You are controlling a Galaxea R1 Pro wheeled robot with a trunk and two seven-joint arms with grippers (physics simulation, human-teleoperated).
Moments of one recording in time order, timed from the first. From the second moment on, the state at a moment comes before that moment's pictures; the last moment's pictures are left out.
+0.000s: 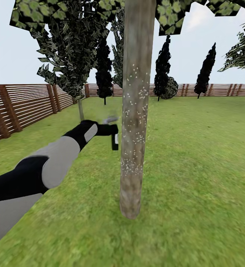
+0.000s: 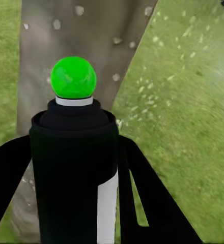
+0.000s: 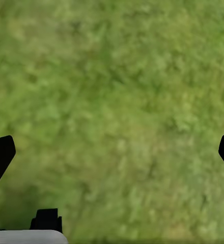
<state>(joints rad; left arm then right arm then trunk) -1.52 -0.17 0.11 -0.15 0.07 0.49 -0.34 -0.37 -0.03 0.58 0.06 -0.43 -0.26 -0.20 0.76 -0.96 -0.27</state>
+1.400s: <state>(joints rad) -1.08 -0.17 0.11 -0.03 -0.10 -0.04 -0.29 -0.37 0.01 0.58 0.06 -0.44 -0.27 -0.20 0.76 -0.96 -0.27</state>
